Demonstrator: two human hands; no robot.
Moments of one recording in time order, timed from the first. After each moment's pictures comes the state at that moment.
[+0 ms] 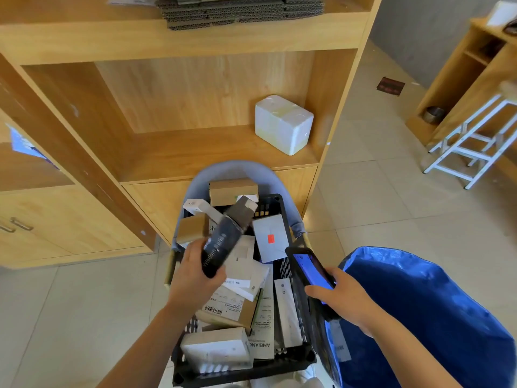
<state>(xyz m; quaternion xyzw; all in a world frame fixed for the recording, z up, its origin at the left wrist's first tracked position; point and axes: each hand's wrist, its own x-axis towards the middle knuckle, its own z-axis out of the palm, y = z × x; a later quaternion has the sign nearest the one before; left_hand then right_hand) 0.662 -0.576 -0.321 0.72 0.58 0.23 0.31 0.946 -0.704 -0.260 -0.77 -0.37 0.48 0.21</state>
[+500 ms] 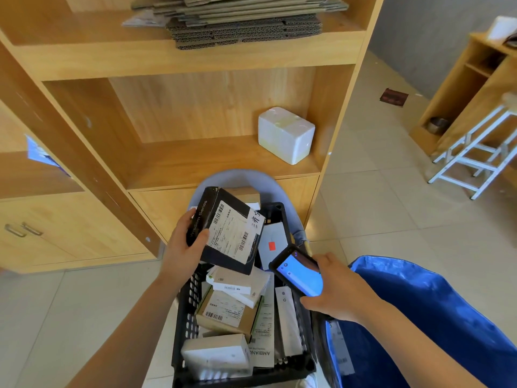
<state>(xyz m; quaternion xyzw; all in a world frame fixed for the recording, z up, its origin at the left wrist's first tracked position) 0.667 -0.538 -0.266 0.61 0.57 0.35 0.41 0.949 -0.683 -0.238 -0.75 -0.59 0.30 0.04</state>
